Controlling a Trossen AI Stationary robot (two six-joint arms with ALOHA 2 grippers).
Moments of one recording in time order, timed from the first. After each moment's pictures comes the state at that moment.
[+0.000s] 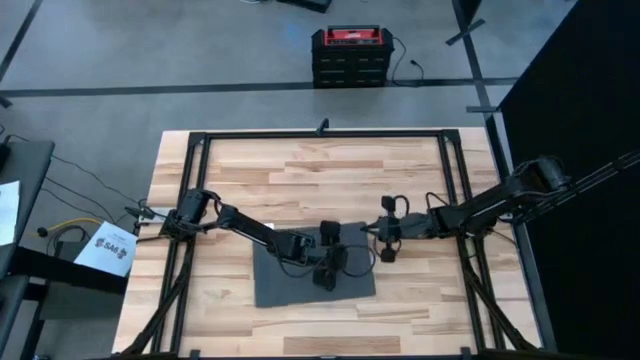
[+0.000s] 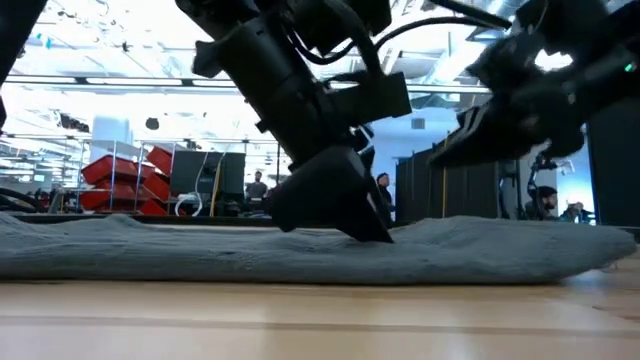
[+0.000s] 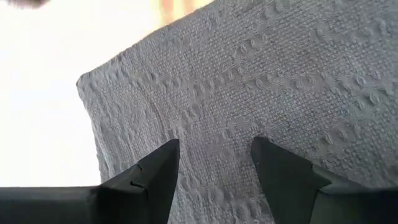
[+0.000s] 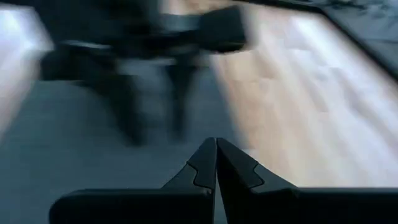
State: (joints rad) left arm -0.24 2.11 1.33 -0.12 -0.42 0.17; right arm 0.27 1.32 0.34 0.51 0.34 -0.01
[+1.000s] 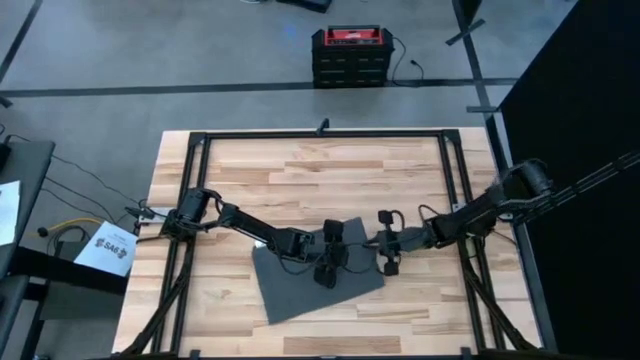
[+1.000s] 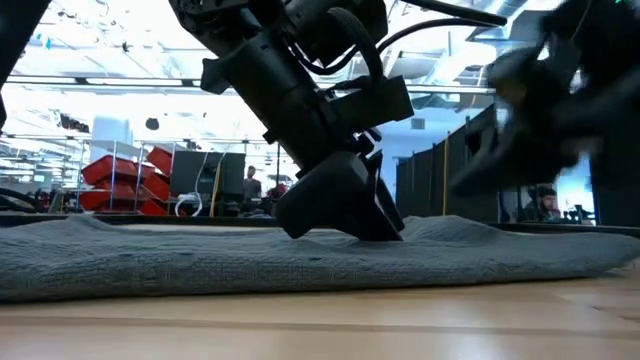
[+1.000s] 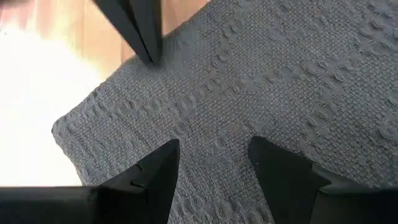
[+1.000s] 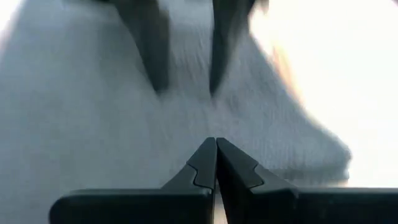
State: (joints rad) left arm -0.24 2.13 1.27 -0.04 -0.33 0.24; right arm 0.30 1.57 0.29 0.69 0.30 -0.02
